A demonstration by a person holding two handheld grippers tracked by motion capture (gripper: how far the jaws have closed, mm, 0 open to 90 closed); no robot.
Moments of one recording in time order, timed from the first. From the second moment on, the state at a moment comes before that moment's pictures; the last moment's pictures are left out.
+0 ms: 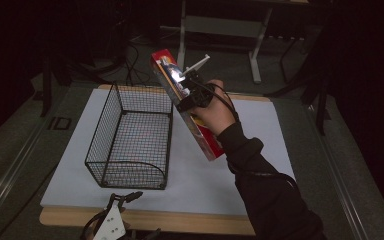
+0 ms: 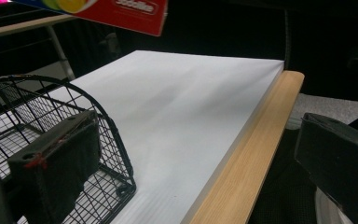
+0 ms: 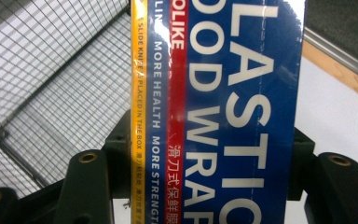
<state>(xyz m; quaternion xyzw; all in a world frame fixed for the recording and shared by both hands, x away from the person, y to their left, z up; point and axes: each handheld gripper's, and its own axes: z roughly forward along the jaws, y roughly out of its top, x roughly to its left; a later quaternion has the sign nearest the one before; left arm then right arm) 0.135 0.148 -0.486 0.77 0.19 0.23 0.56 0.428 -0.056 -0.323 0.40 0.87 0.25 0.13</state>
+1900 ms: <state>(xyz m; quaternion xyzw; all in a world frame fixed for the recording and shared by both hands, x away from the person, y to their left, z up) 0.132 0.148 -0.486 0.77 0.18 0.22 0.57 0.413 0.094 -0.408 0.42 0.84 0.32 0.13</state>
